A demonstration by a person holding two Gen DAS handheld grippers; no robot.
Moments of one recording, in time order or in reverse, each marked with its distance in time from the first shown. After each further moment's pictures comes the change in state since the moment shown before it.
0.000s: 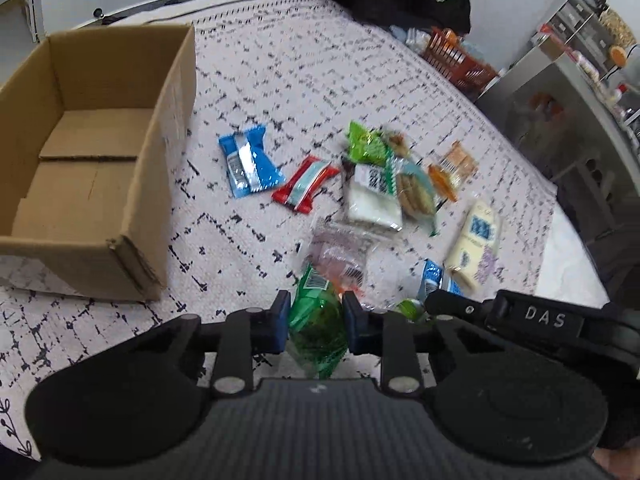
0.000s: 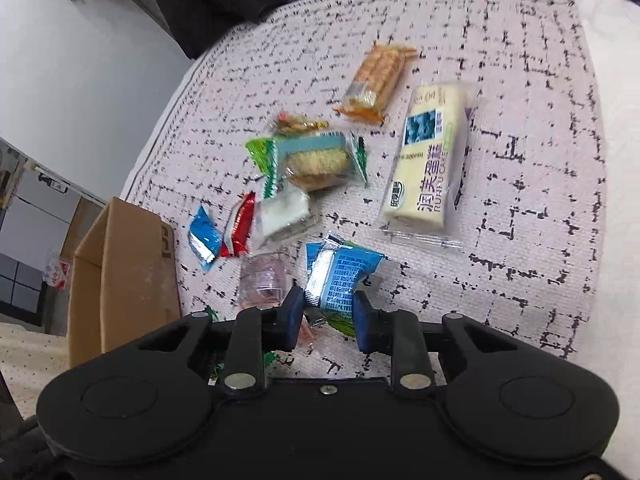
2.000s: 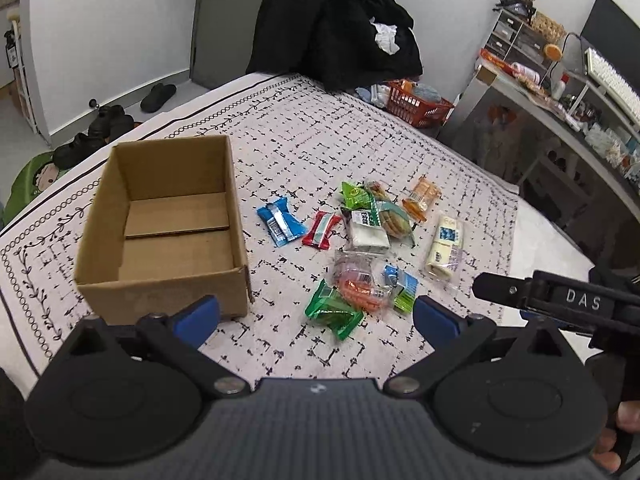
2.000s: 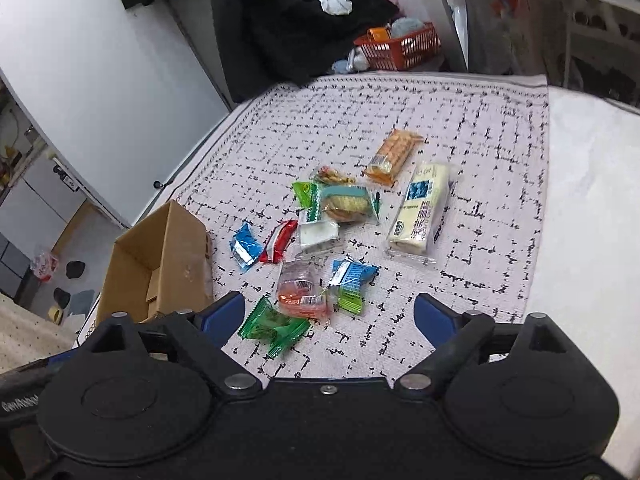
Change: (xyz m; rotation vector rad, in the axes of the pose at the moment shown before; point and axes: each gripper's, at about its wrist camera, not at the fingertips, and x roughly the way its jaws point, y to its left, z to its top) left arm -0.119 0.016 -0.027 0.196 -0.161 0.026; right arm -0.098 0.037 -0.044 -0.151 -0.186 -0.046
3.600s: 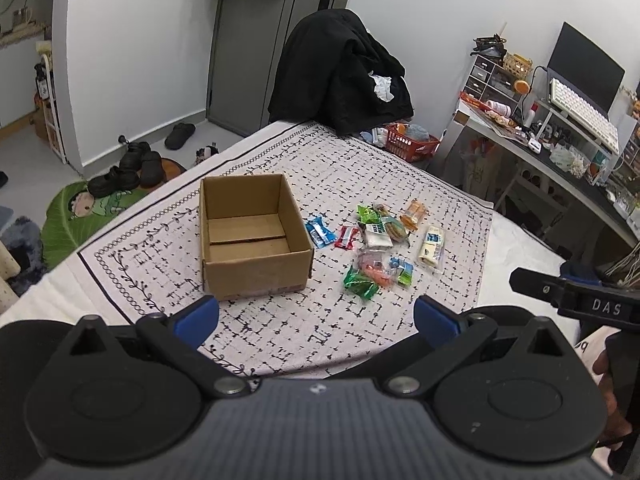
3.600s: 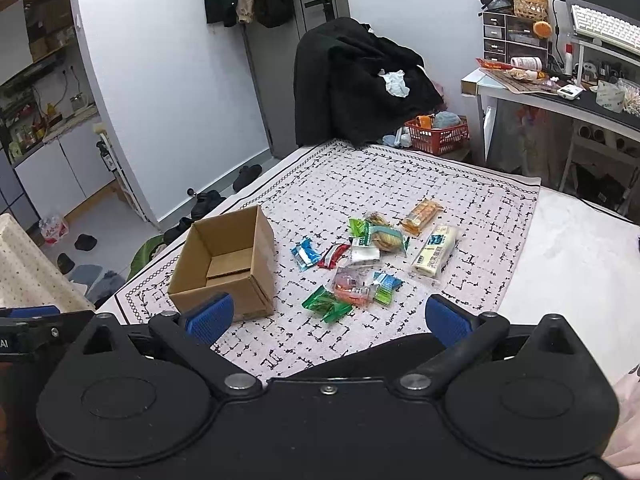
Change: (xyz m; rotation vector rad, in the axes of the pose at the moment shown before) left arm -0.182 0.058 -0.043 0.021 -0.113 -0.017; right arm -0.154 0.087 -0.067 -0.244 -0.188 -0.024
